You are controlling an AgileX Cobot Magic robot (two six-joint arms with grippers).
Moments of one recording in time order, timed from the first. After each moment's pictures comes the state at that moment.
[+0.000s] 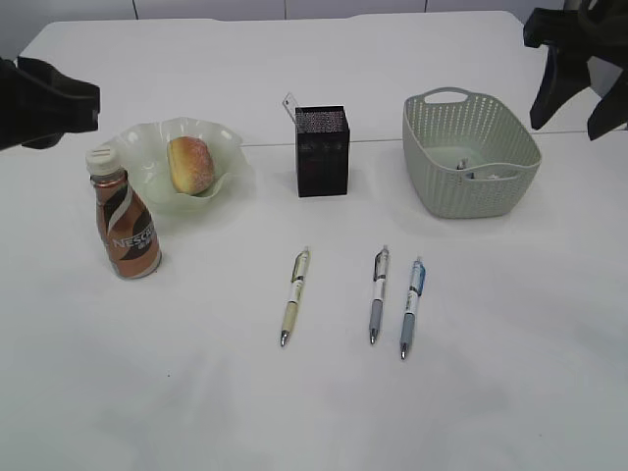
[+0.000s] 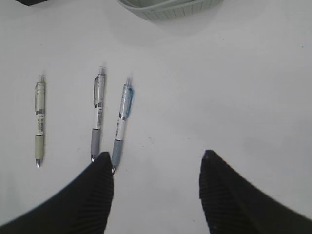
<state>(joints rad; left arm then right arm) -0.47 1.24 -0.80 -1.84 -0.17 1.72 0.08 1.66 -1.59 0.11 1.24 0.23</state>
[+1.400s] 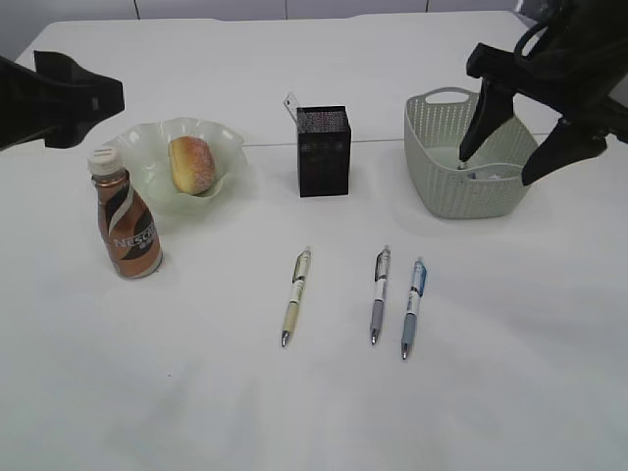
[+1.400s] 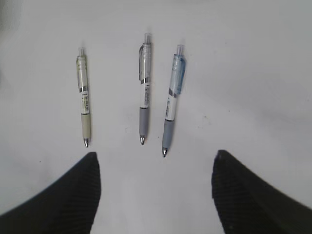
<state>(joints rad) -0.53 1.20 -0.78 -1.84 -0.19 1.63 0.08 1.79 -1.59 0.33 1.24 0.23</state>
